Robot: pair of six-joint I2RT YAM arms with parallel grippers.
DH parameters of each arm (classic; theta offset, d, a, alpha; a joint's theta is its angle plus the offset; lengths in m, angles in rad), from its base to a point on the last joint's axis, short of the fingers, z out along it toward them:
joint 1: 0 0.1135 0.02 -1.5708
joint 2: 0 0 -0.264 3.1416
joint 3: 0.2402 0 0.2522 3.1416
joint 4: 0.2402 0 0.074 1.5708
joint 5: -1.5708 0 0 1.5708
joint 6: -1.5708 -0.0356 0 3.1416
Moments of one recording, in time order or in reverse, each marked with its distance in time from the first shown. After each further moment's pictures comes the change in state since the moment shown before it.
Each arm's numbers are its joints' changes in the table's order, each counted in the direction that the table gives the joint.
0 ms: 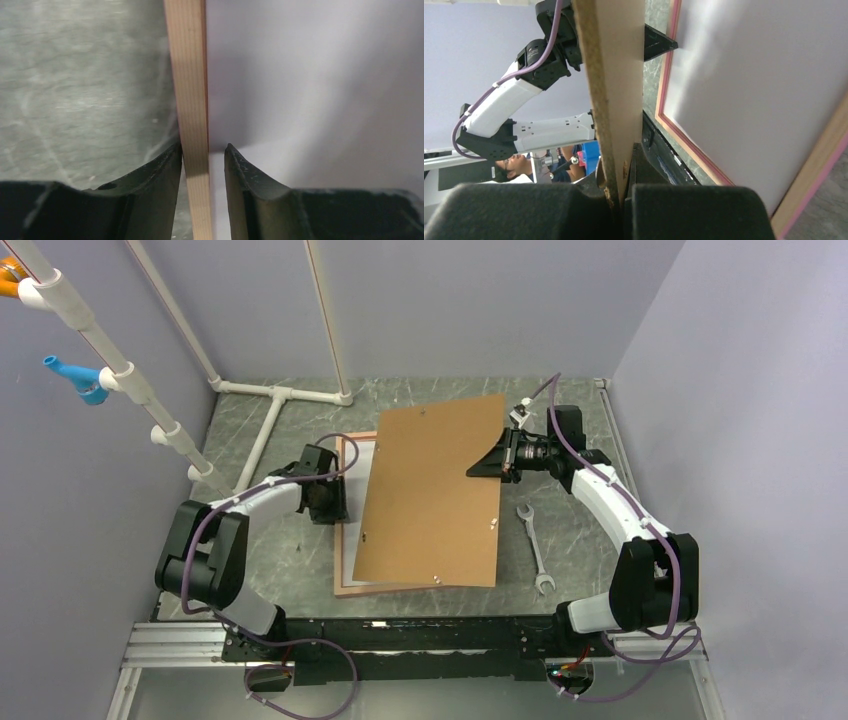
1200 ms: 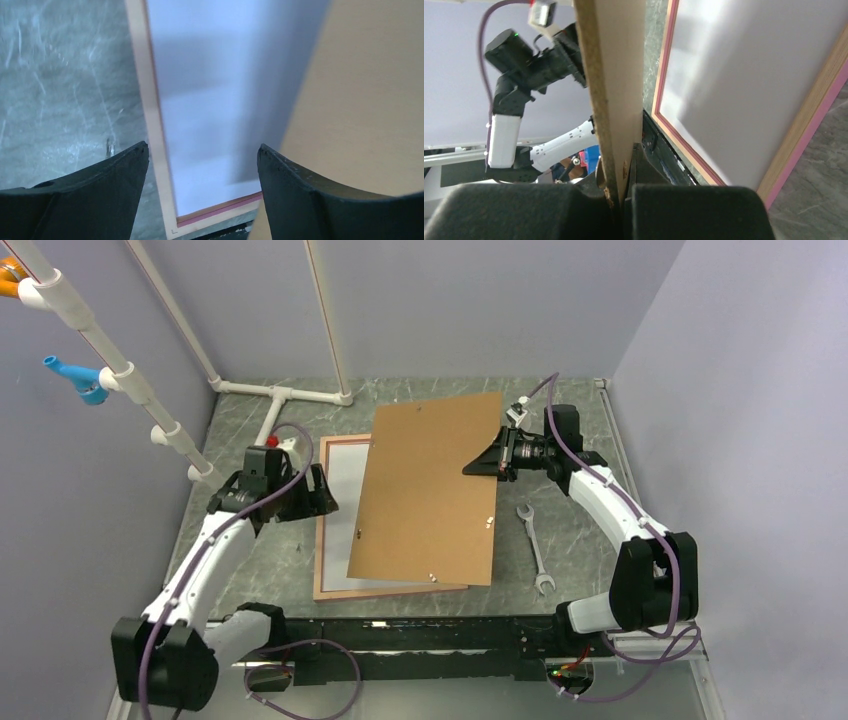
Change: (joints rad) left arm 0.098 -0.513 0.016 0.231 -0.138 -0.068; right arm 0.018 0.002 -0.023 -0.094 0.003 -0.054
